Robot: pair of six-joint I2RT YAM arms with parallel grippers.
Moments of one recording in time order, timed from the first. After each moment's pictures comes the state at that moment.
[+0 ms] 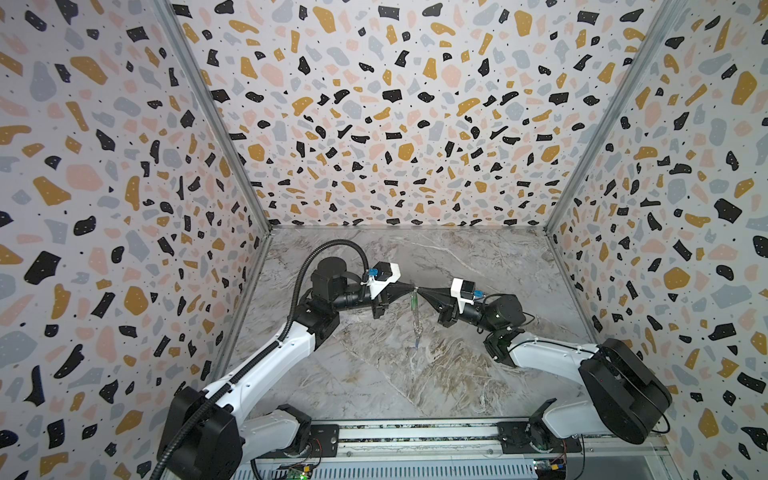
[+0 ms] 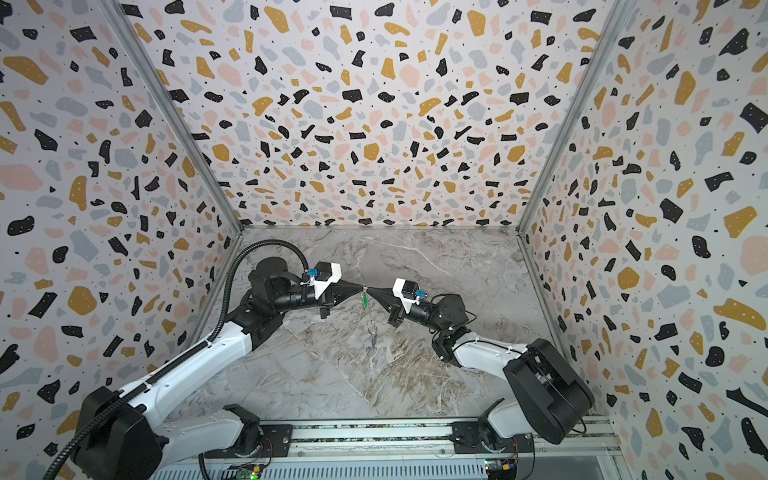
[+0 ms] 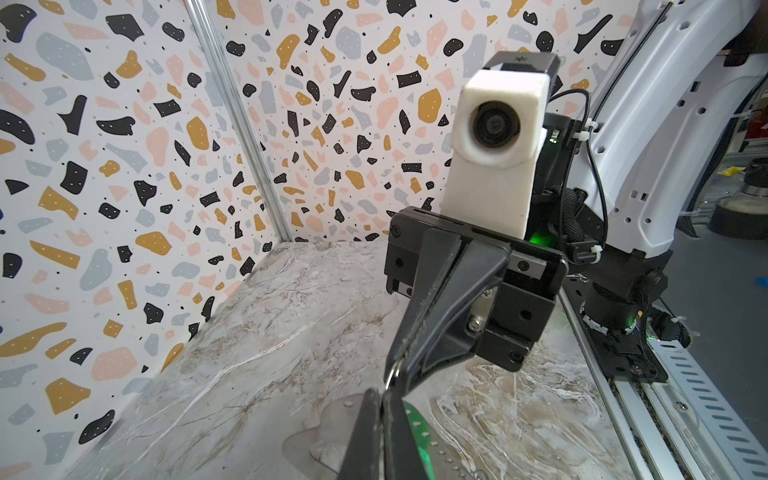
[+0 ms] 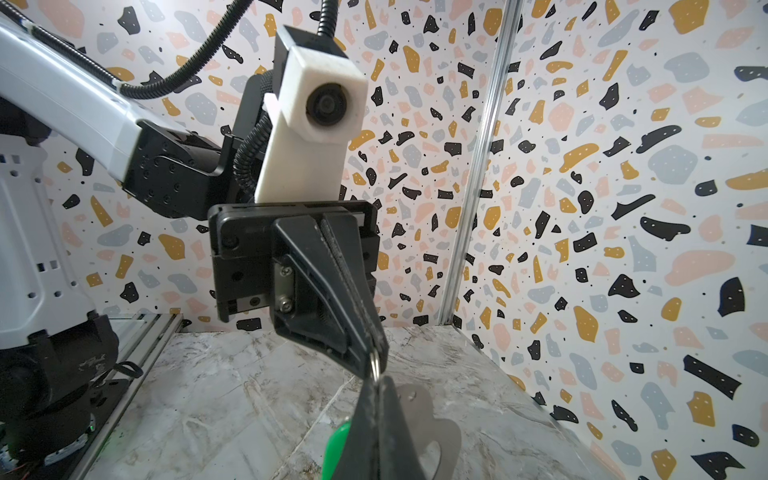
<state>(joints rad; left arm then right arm) -0.47 1.19 0.84 0.20 0.88 0.27 0.65 1.41 0.55 1.22 -0.64 0.01</state>
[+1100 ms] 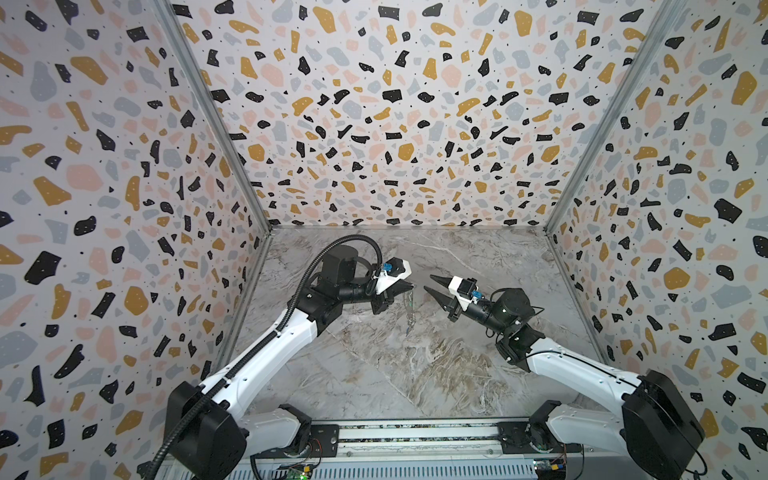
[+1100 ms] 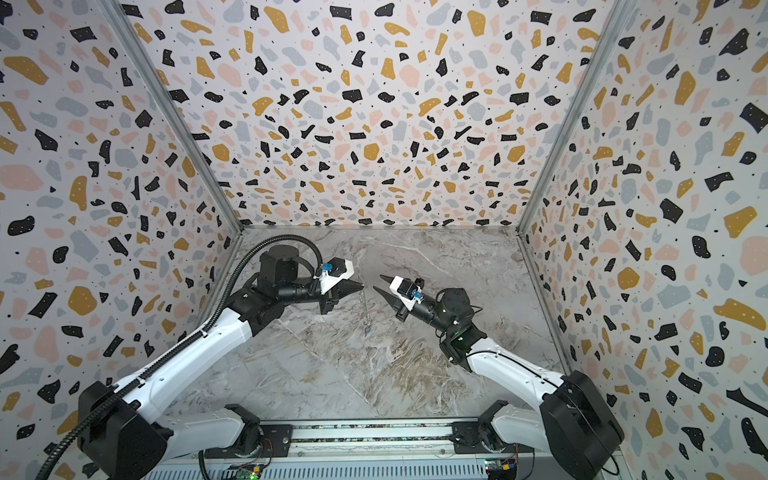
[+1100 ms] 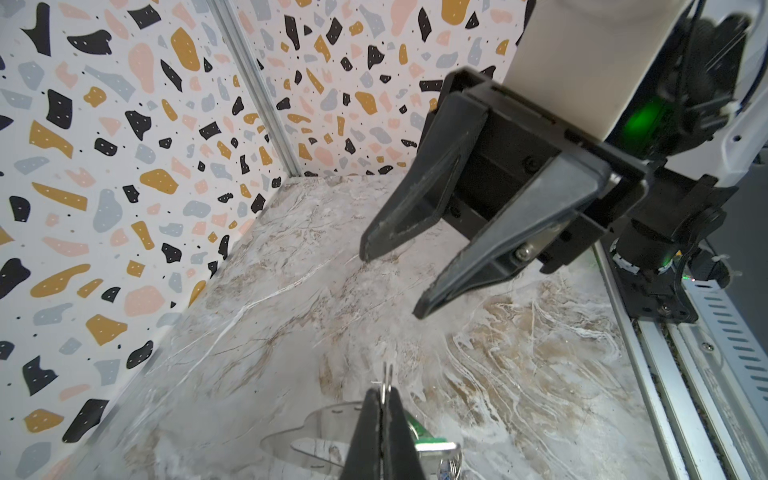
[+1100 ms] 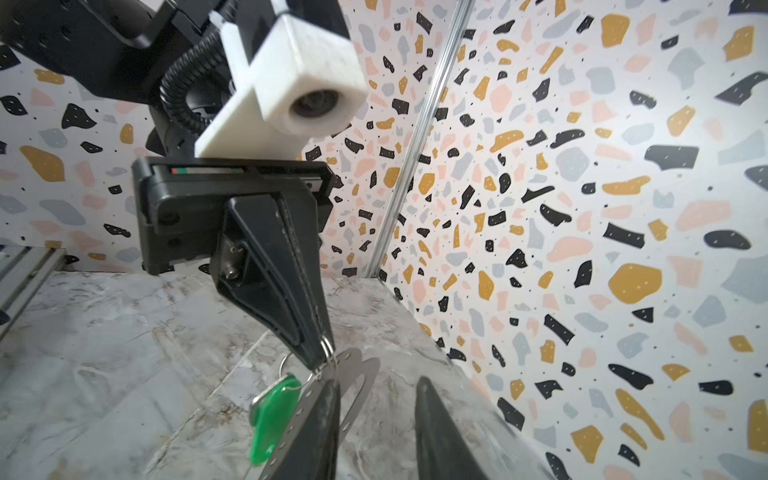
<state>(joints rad) -0.51 1.25 1.07 -0.27 0.71 0.53 0.65 1.18 0.61 0.72 -0.44 -0.31</state>
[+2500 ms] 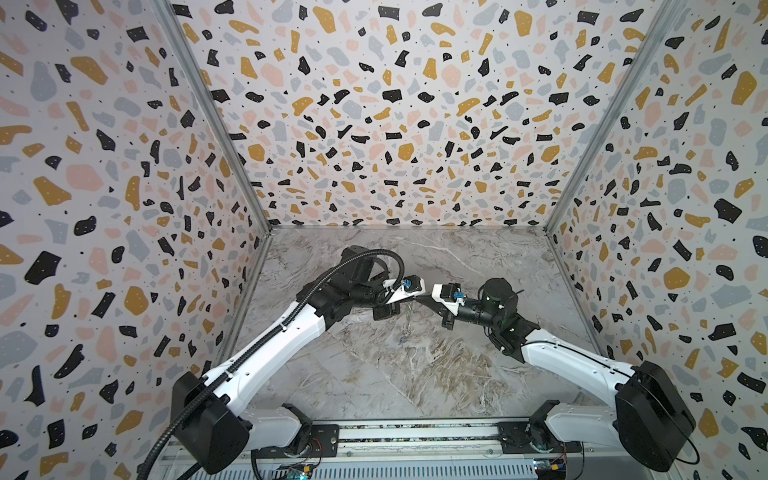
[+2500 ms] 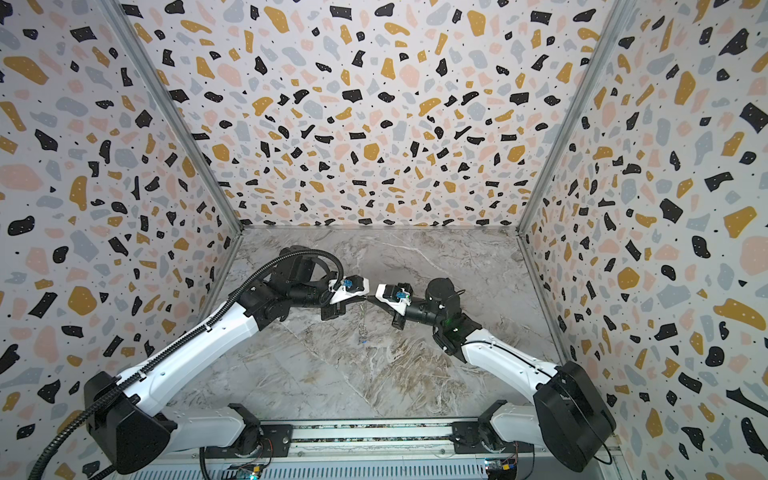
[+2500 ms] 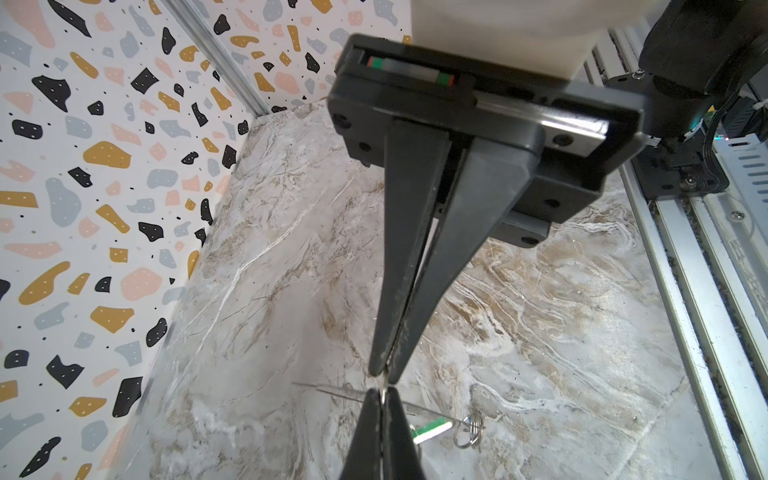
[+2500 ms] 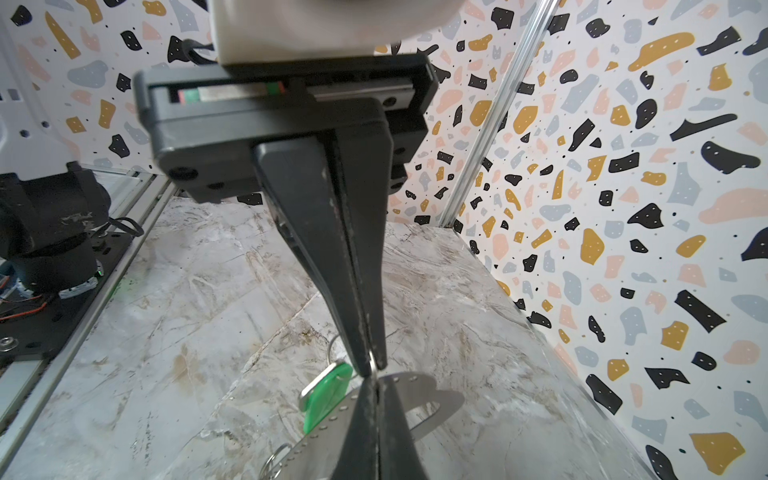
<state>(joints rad) -0.61 1.30 1.18 -0.54 0.54 0.78 0.65 1.25 0.68 0.48 -0.64 -0.36</state>
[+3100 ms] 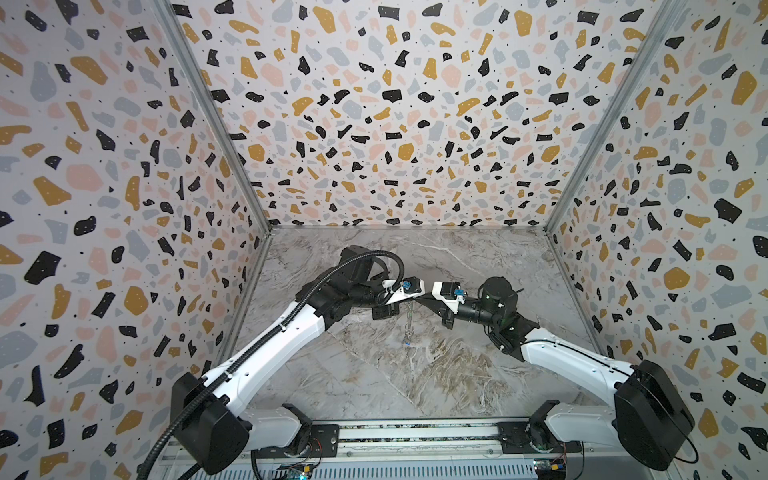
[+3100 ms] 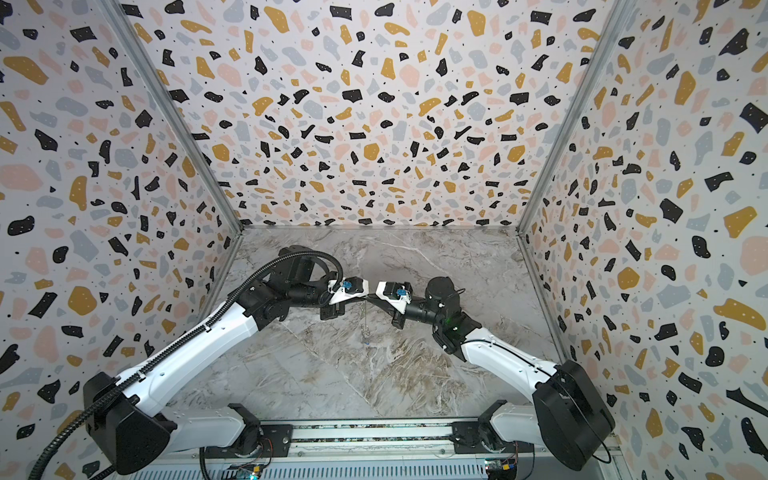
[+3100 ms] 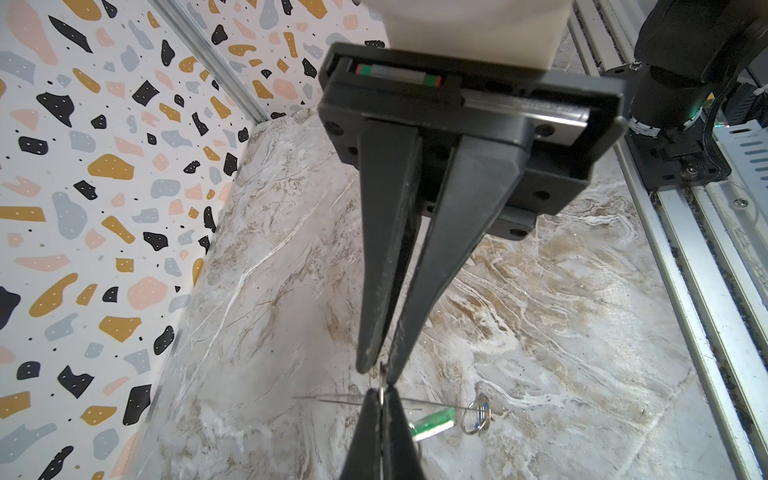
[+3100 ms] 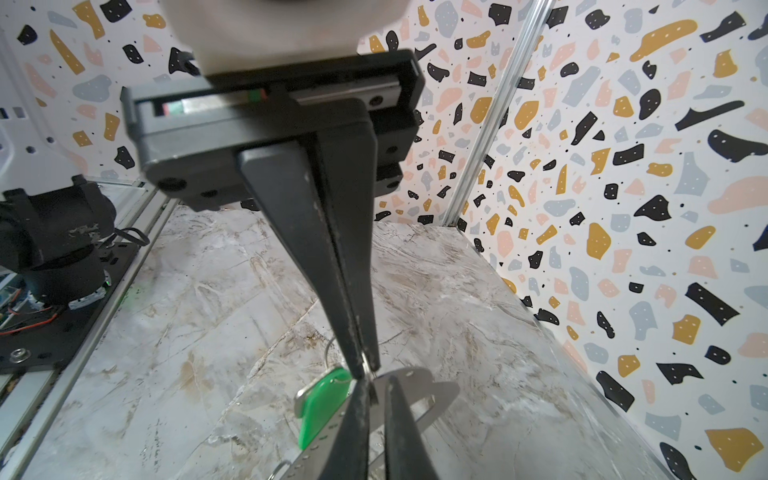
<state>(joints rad) -0.61 1.30 1.18 -0.54 0.55 0.81 0.65 1.26 0.69 0.48 -0.65 -0.34</state>
